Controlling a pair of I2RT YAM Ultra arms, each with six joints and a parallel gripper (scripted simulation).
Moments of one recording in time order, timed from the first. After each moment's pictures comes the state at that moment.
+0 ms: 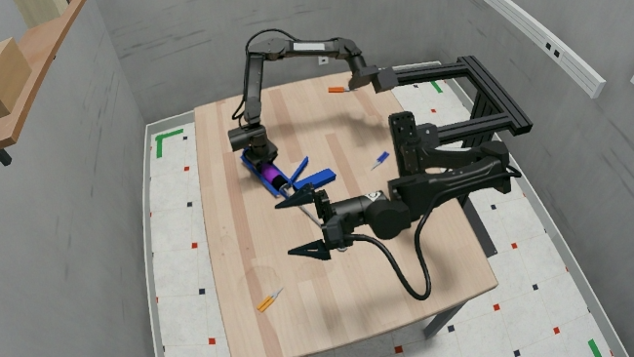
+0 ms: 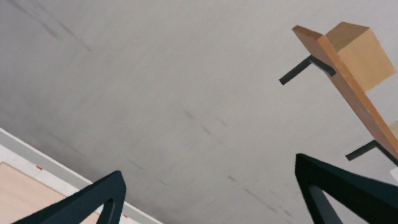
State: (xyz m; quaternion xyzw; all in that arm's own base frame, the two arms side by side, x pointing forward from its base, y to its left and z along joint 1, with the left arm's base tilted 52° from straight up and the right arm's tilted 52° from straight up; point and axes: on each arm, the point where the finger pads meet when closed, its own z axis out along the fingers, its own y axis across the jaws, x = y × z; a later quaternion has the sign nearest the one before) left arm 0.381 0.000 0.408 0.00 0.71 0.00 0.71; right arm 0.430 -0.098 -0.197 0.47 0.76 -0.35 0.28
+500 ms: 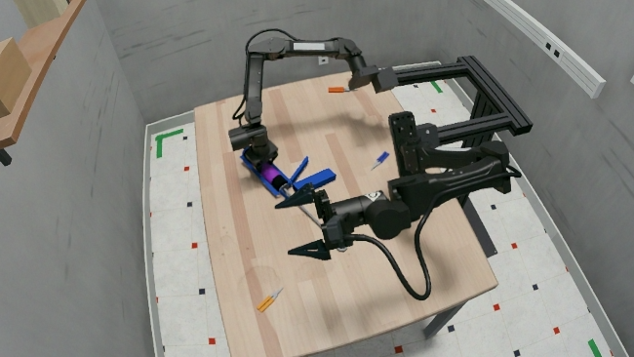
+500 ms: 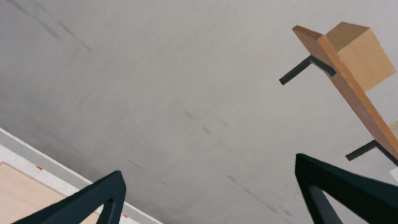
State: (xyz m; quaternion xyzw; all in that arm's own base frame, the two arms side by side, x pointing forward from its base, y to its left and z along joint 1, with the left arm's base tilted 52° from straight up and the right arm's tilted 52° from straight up) left arm 0.381 0.000 0.408 0.00 0.71 0.00 0.71; right arm 0.430 -0.098 -0.197 0.47 0.76 -0.35 0.29
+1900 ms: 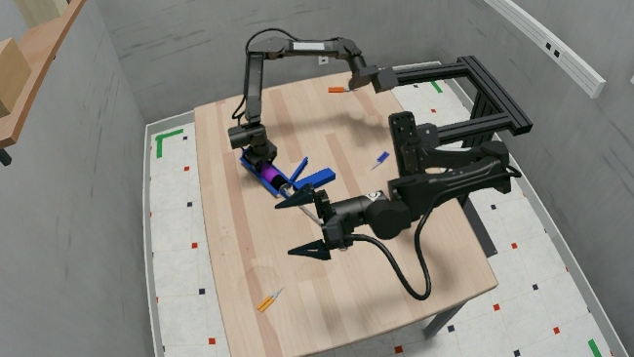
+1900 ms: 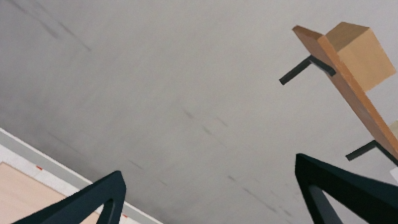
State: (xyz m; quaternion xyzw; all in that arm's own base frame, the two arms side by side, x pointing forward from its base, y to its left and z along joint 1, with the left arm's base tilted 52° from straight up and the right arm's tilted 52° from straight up) left arm 0.381 0.000 0.408 0.00 0.71 0.00 0.71; right arm 0.433 -0.102 -0.197 0.47 0.77 -0.34 0.28
